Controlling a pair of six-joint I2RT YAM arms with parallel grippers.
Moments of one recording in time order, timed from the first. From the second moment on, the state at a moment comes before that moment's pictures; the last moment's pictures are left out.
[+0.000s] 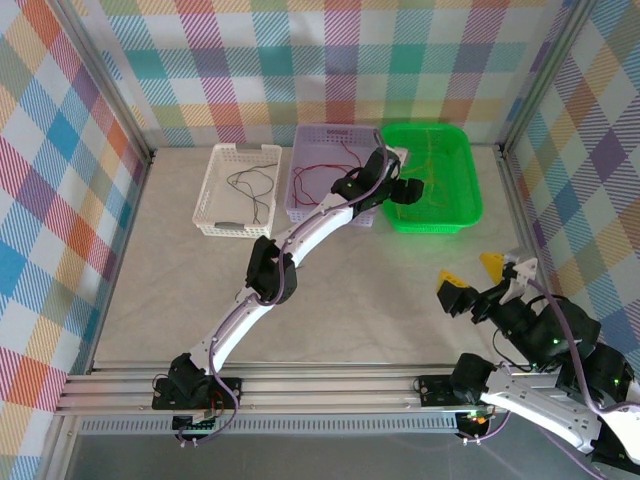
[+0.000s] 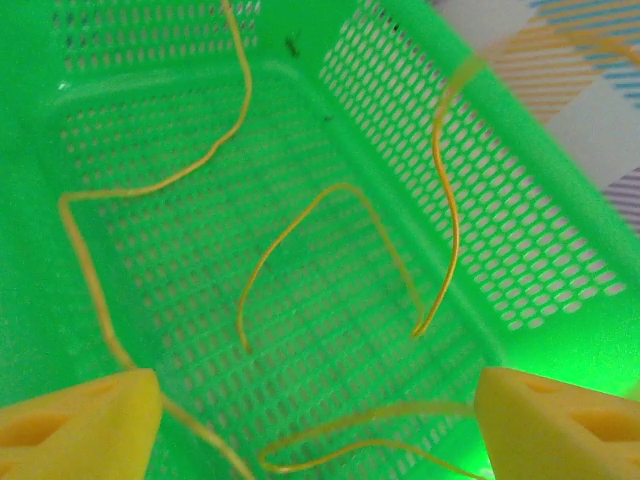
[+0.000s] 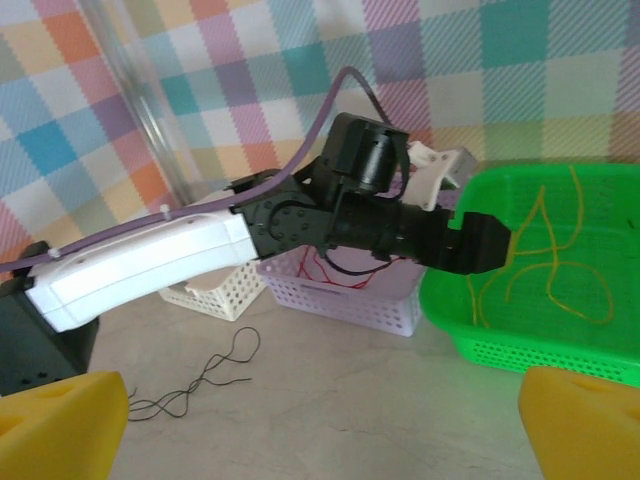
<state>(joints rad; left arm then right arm) -0.77 2.75 2.77 -0.56 0.05 -0.34 1.01 0.26 0.93 -0.81 0.51 0.30</state>
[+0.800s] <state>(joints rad) -0.75 2.05 2.26 -0.73 0.00 -0.41 1.01 0.55 0.96 -0.83 0.47 0.36</state>
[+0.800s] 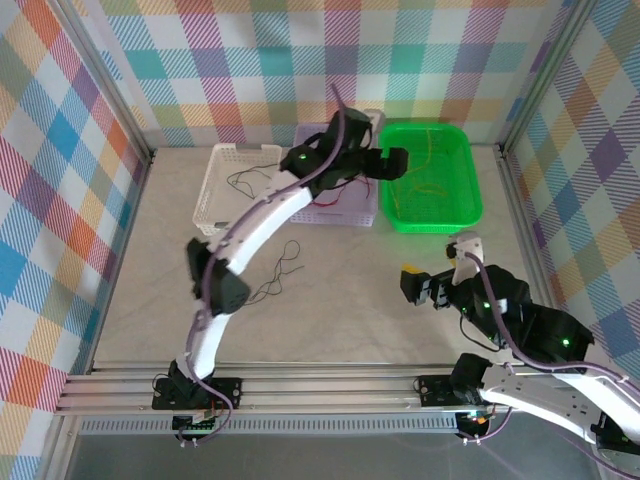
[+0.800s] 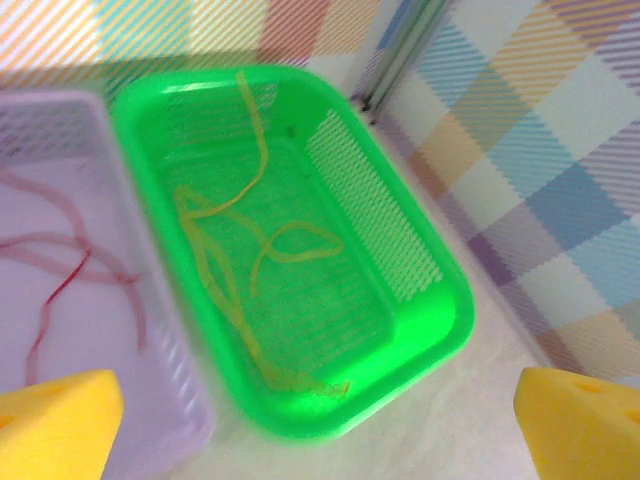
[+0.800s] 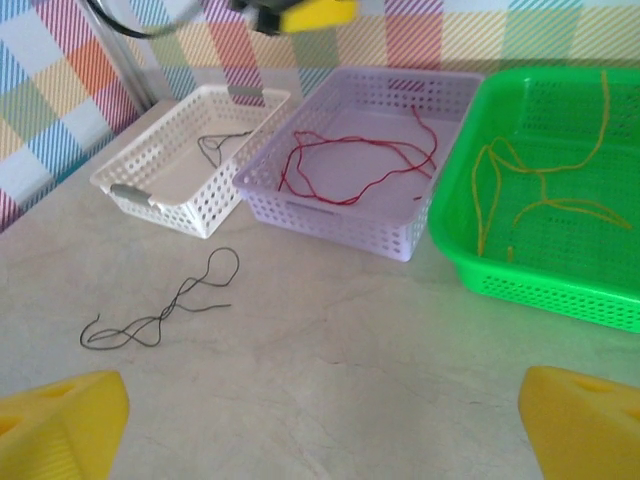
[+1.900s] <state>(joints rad) -0.63 1.50 0.87 -0.50 -0.14 -0.60 0.86 0.74 0.91 -0.71 0.07 0.41</state>
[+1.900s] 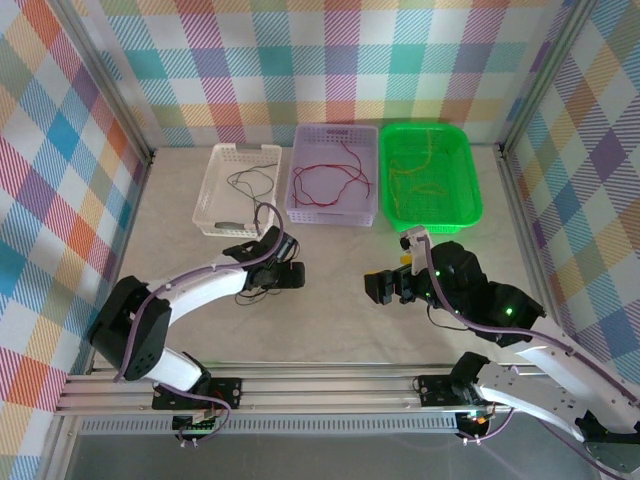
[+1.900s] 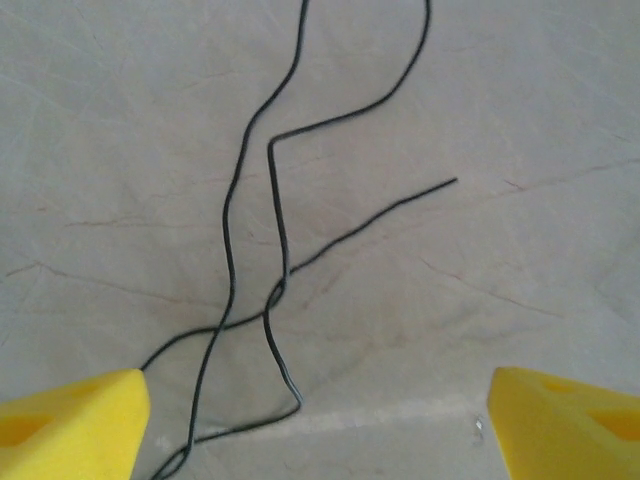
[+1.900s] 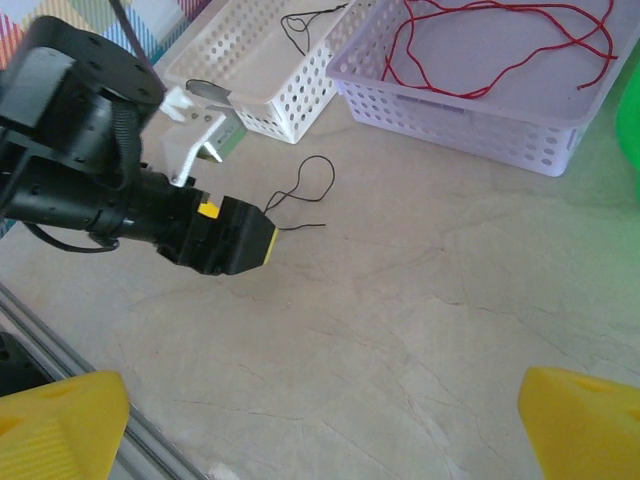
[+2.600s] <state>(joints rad) -0.62 1.63 0.87 -0.44 -0.18 -0.60 0.85 0.72 0.90 -0.70 0.05 0.41</state>
